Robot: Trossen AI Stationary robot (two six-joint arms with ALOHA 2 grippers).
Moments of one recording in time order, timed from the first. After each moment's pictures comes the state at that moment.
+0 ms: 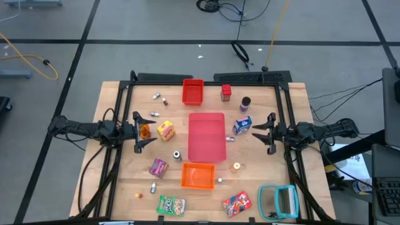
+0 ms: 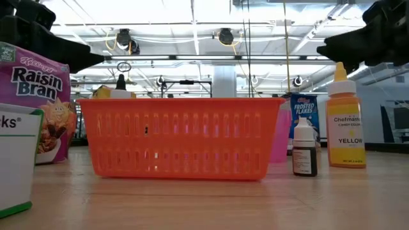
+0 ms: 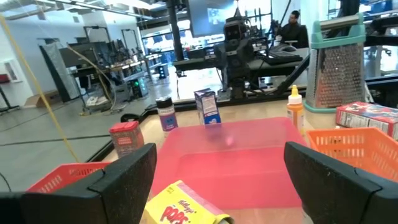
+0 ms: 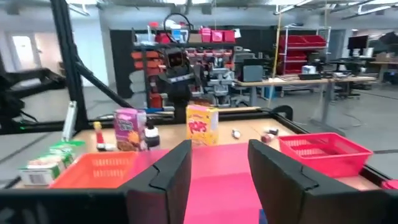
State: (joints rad) left arm -0.19 0.06 0.01 0.08 -0.30 0.18; right arm 0.21 0.03 0.02 0.11 0.33 0.00
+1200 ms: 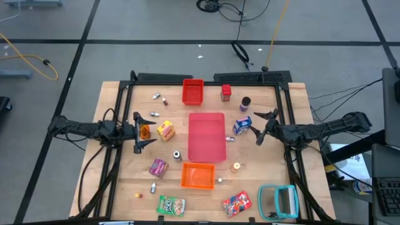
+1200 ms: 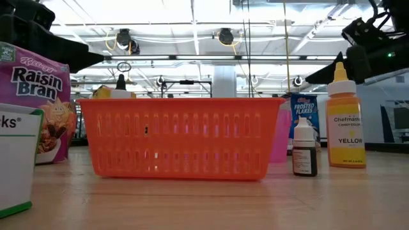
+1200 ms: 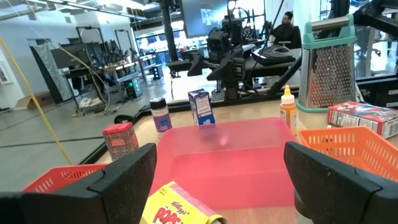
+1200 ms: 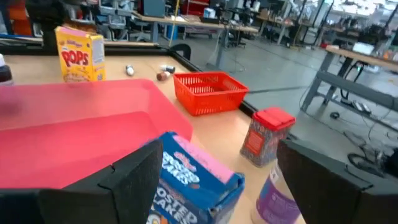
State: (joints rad) left arm -0.19 0.06 0.01 0.08 -0.27 0.17; right arm 0.20 0.39 0.09 0.07 0.75 0.01
